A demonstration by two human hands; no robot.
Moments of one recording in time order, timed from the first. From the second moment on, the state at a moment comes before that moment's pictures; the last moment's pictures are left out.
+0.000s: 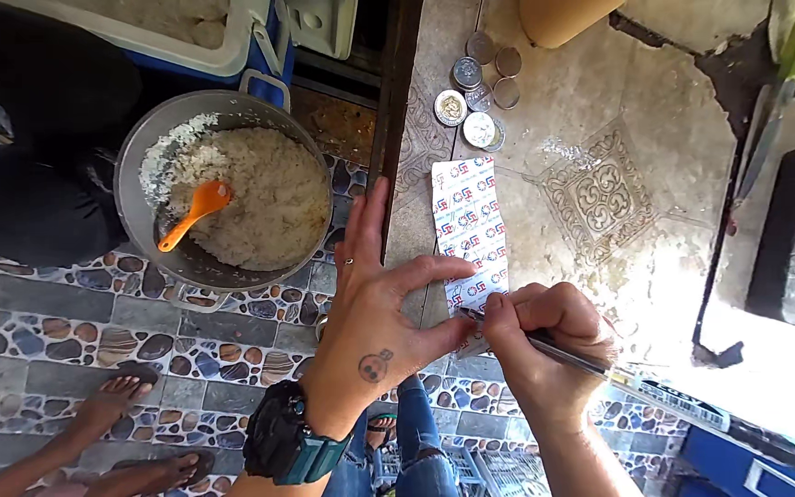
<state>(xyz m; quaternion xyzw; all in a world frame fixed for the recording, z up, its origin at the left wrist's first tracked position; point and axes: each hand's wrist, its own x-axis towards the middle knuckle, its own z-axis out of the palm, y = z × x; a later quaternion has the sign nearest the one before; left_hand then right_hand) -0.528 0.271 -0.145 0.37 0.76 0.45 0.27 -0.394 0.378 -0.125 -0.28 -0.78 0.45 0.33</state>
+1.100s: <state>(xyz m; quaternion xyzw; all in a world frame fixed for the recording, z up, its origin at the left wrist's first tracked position) -0.528 0.270 -0.144 0.37 0.76 0.45 0.28 -0.392 0.378 -0.124 -0.28 -0.79 0.43 0.34</state>
